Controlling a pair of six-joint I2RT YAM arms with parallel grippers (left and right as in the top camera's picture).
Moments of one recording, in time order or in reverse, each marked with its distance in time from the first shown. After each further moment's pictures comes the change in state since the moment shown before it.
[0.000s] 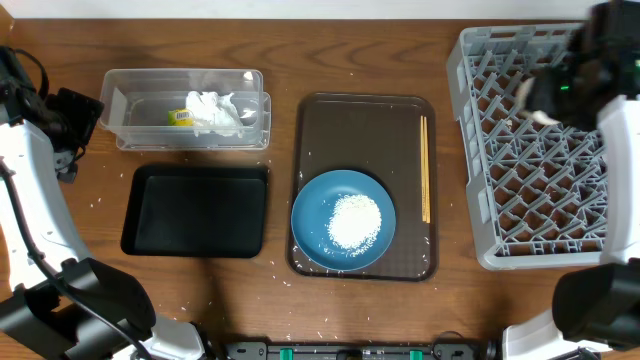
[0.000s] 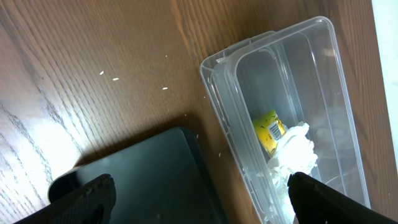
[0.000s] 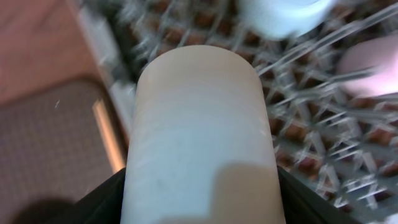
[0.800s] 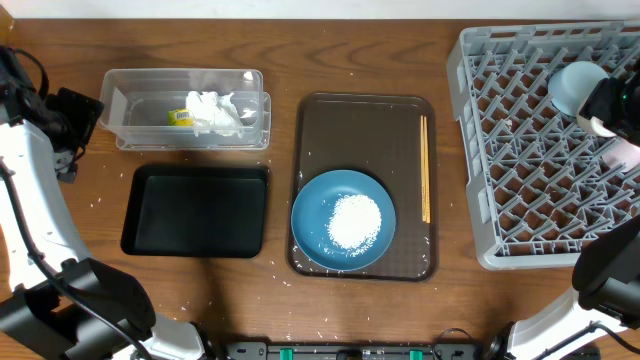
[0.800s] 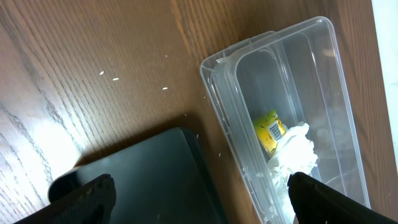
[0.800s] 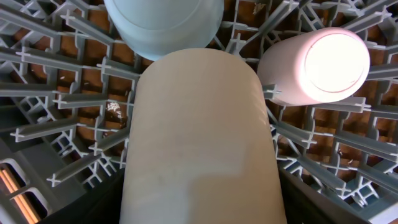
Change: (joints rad) left arm 0.000 0.000 0.000 0.000 0.000 0.000; right arm -0.240 0.157 0.000 0.094 0.004 -0.048
